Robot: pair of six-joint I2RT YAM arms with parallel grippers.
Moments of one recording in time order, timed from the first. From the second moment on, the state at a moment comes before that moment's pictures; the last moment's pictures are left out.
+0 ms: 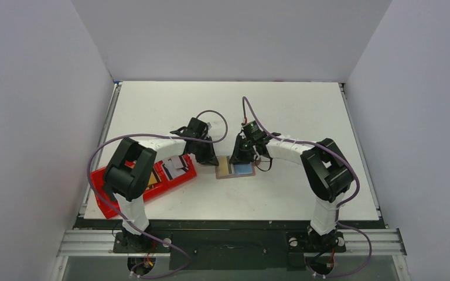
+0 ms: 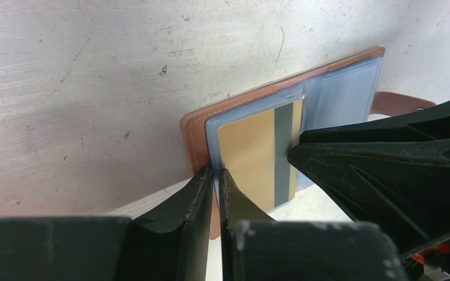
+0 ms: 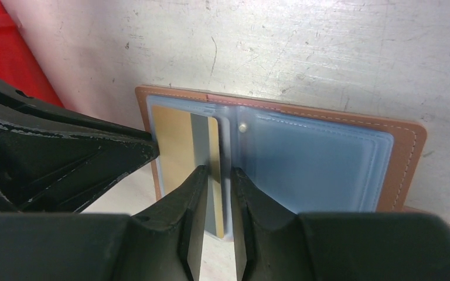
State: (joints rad) left arm -0.51 1.85 1.08 -0.29 0.31 -0.69; right arm 0.60 1.85 1.09 -0.23 -0.24 0.72
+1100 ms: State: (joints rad) left arm -0.58 1.91 1.21 -0.46 0.17 -0.70; right arm 0.53 1.86 0.95 0.03 -0.41 0.82
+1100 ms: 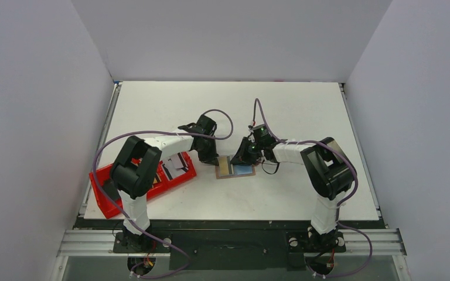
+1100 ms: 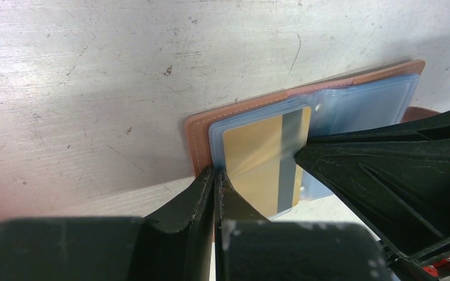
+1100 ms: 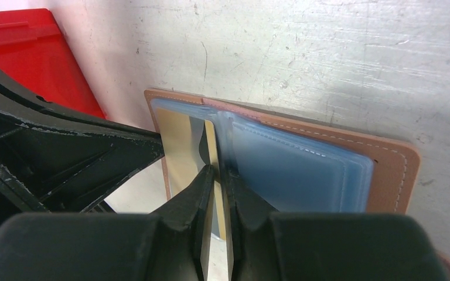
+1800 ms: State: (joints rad) left arm -0.59 1.91 1.22 -0.47 0.13 -0.75; right arm 0.51 1.85 0.89 0.14 -0.45 0.85
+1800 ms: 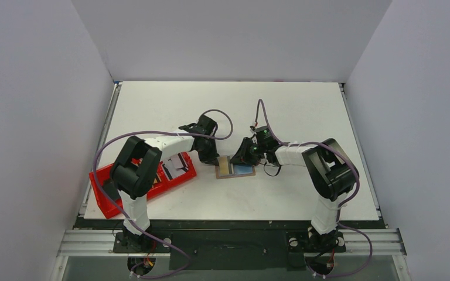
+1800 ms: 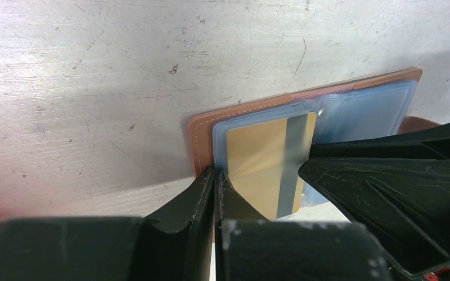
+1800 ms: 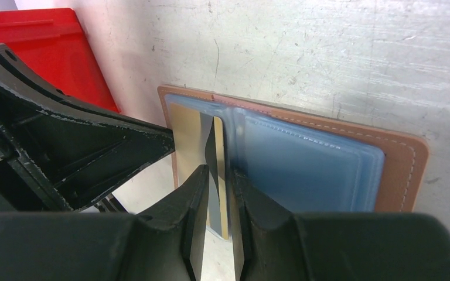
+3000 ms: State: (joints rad) left arm -0.58 1.91 1.21 -0.46 0.14 -0.75; right arm 0.52 1.83 0.88 0.09 -0.44 0.82
